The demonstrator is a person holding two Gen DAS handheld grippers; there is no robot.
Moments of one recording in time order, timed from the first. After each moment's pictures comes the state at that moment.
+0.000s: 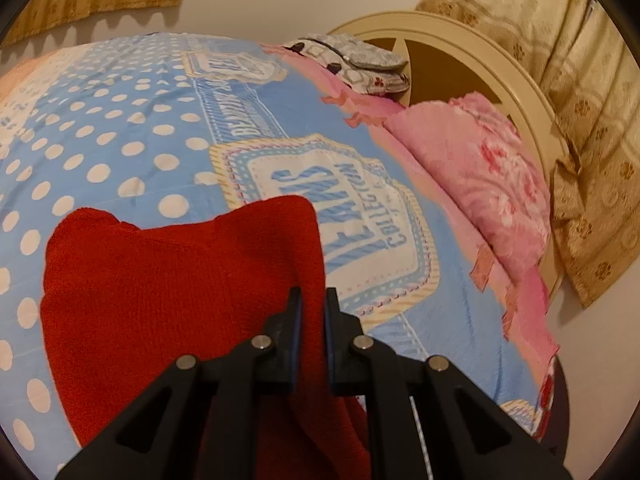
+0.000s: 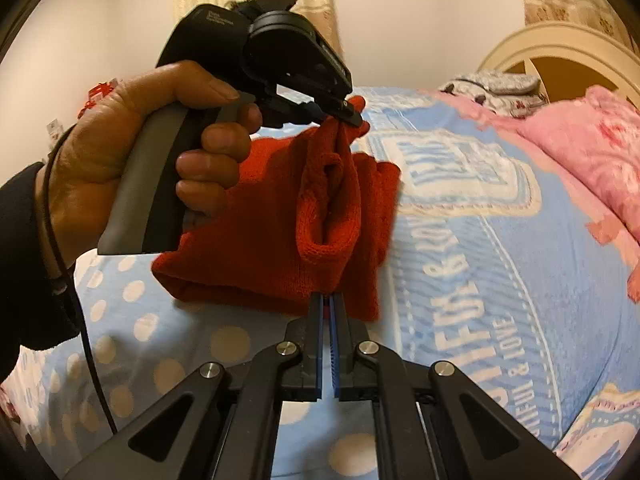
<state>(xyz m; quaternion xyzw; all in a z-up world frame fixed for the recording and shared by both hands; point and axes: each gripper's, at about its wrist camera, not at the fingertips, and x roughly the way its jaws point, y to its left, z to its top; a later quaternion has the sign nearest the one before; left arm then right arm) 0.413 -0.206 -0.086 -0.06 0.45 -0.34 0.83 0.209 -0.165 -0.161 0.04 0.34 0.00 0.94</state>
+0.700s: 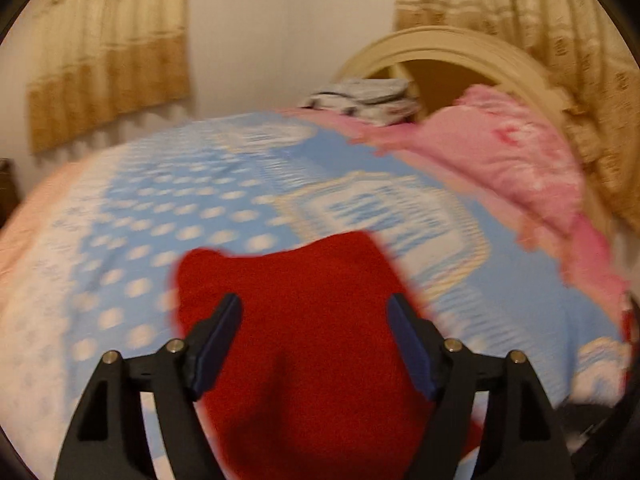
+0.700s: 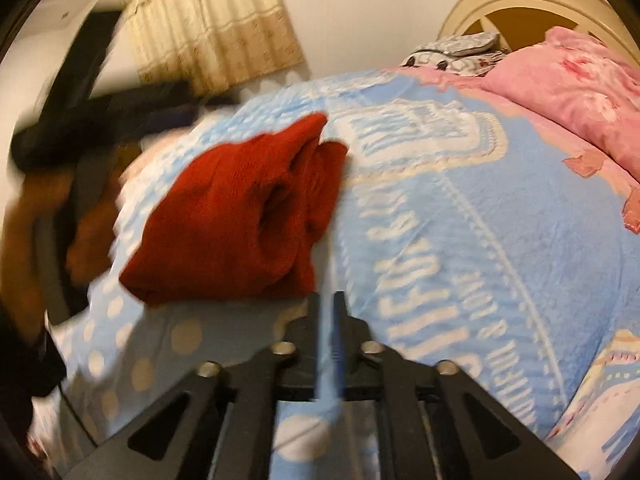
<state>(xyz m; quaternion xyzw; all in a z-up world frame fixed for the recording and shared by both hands) 0.350 -0.139 -0.074 0.08 0.31 -0.24 0.92 0.204 -0.217 -0.165 0.14 0.33 -0.02 0.93</state>
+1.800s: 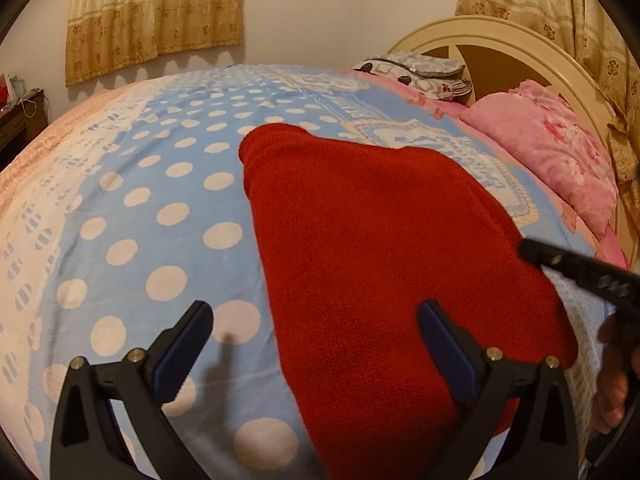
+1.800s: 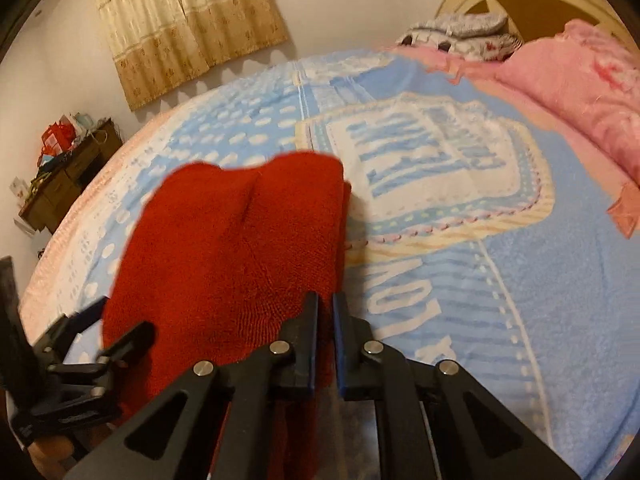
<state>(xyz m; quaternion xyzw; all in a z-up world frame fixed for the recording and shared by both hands) 0.346 -0.098 -0.146 0.01 0.38 -0.20 0.90 0.311 -0.230 -0.144 0.12 0.36 -0.07 0.92</state>
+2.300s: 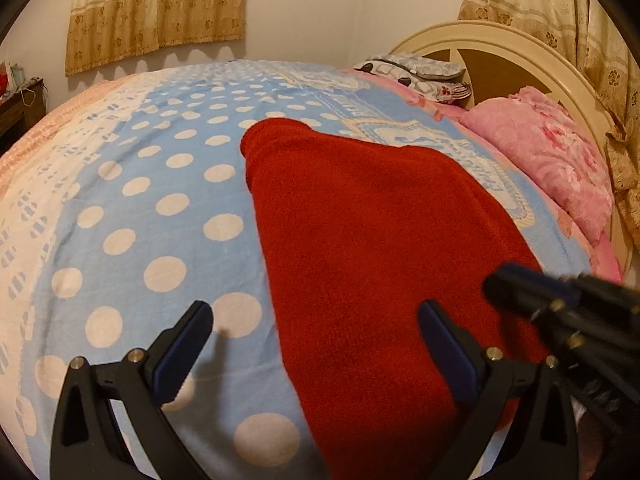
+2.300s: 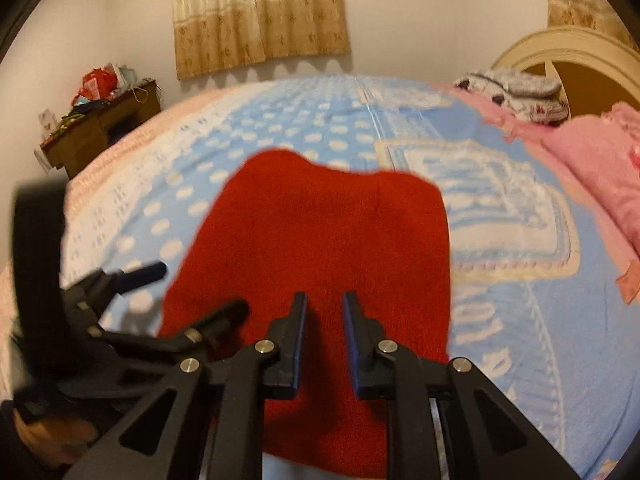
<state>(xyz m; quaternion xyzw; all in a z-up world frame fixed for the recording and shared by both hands) 0.347 -0.092 -0.148 -0.01 0.39 -0.21 0.90 0.312 -0.159 -0.154 0.02 0.39 0.00 0.92</state>
